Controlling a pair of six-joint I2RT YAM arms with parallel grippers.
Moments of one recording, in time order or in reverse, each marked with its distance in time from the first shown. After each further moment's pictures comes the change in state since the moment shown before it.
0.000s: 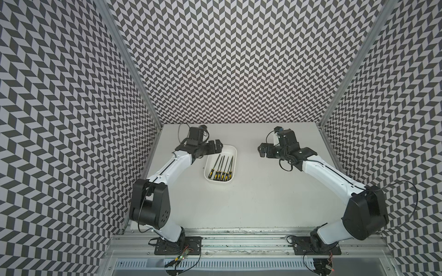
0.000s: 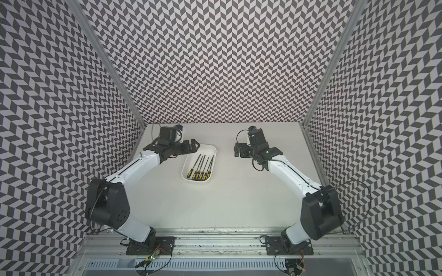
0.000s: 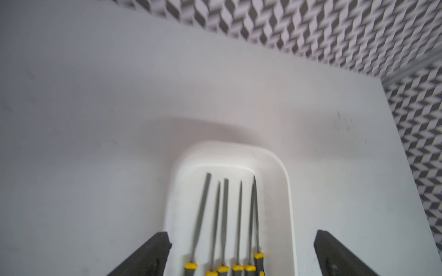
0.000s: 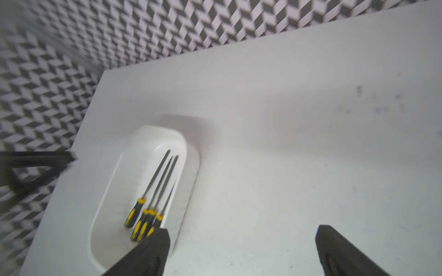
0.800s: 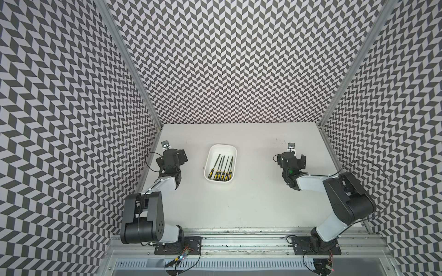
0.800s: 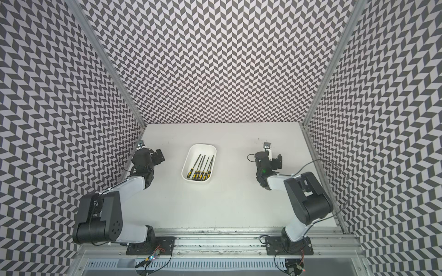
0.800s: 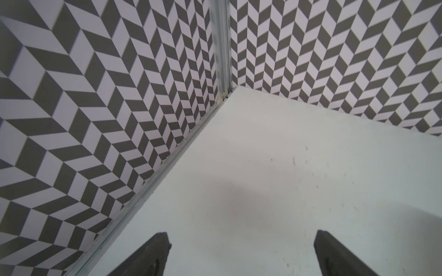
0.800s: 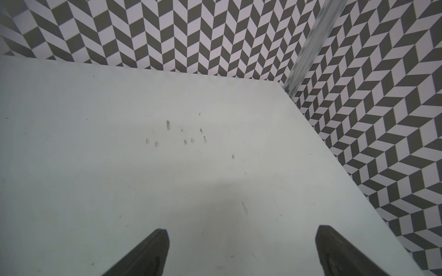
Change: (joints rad) left arm 0.274 -0.105 -0.584 0.738 -0.493 0.182; right arm -0.067 0.183 -0.509 0.903 0.671 -0.369
